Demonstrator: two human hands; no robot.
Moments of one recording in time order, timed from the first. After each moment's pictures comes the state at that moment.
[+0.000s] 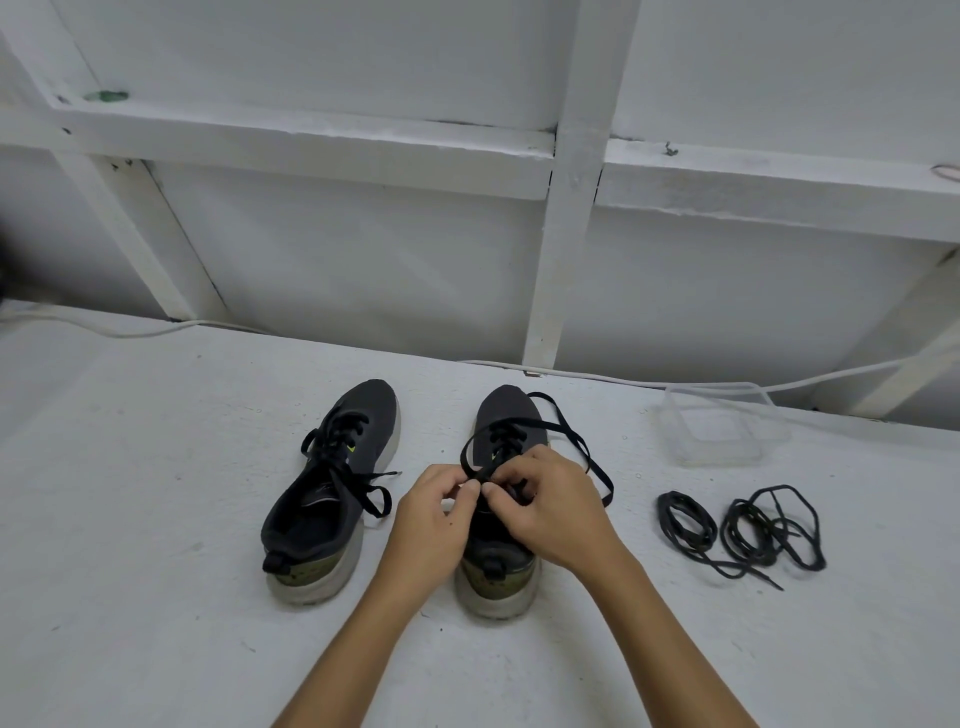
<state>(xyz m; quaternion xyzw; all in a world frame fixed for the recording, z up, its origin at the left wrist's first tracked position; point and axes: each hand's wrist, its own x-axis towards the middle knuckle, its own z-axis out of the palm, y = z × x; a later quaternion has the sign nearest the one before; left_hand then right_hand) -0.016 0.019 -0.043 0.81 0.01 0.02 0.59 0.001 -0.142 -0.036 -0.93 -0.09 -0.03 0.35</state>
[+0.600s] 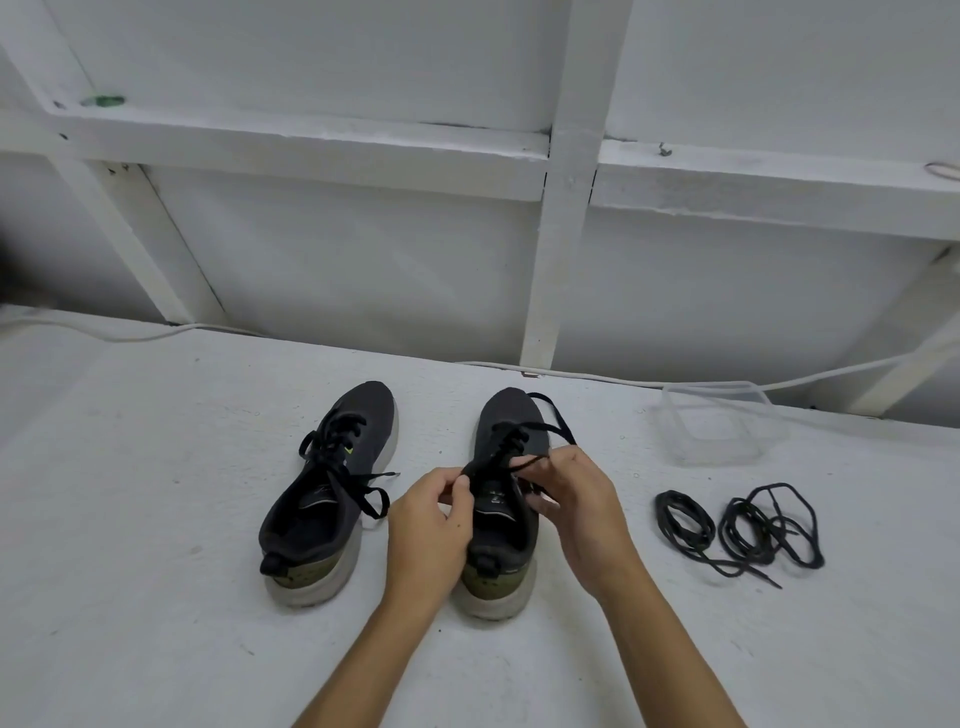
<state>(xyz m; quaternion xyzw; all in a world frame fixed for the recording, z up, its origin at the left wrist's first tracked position) -0.022 0.009 -0.044 0.85 0.06 0.11 0.50 -0.016 -0.150 -0.017 -0.58 0.11 0.06 0.80</state>
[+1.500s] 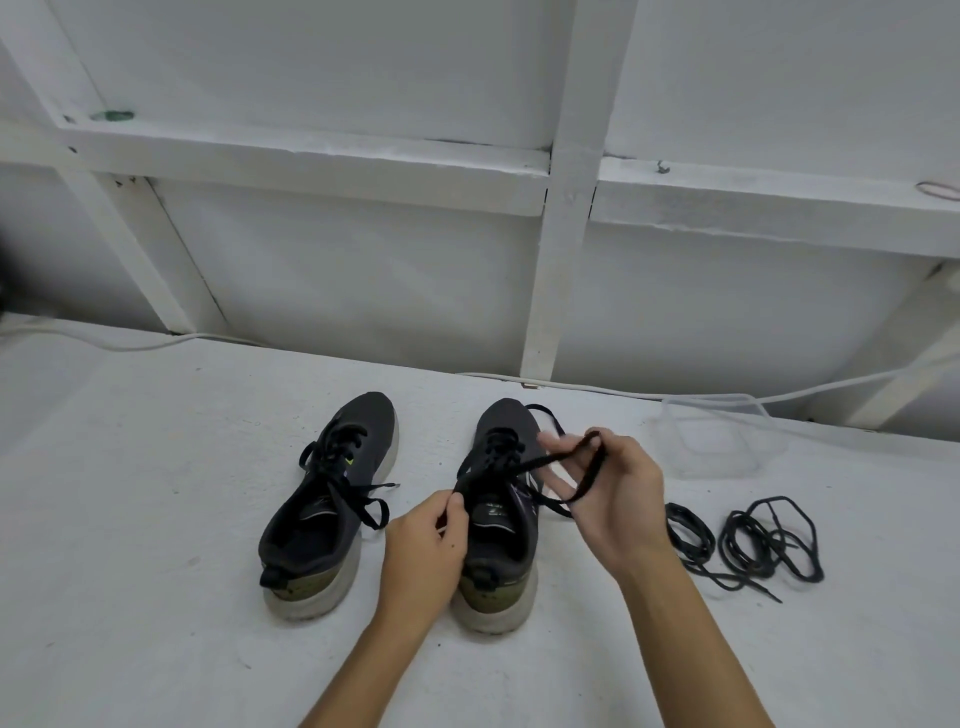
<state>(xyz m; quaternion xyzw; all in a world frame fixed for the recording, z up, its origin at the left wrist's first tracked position) -0.027 0.017 -0.048 0.86 0.03 0.07 0.50 0.000 -0.164 0.017 -0.36 0.14 0.04 0.92</state>
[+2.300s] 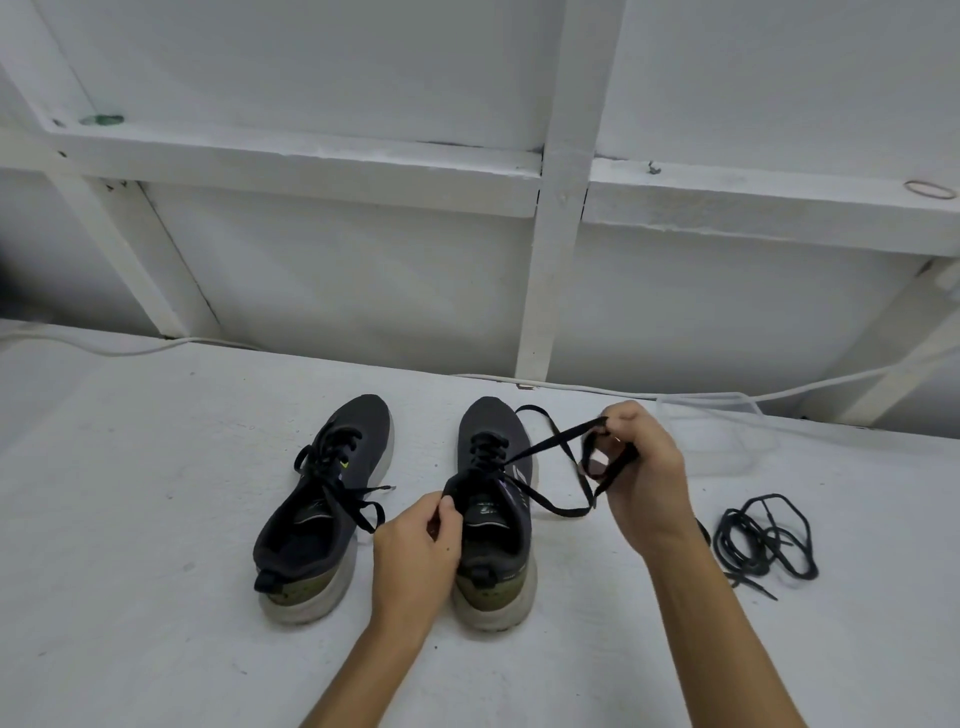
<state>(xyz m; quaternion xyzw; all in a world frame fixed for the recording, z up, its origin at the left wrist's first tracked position) -0.027 0.018 -0.055 0.88 0.05 0.13 0.46 0.008 -0.189 0.028 -0.56 0.07 -0.04 0.83</state>
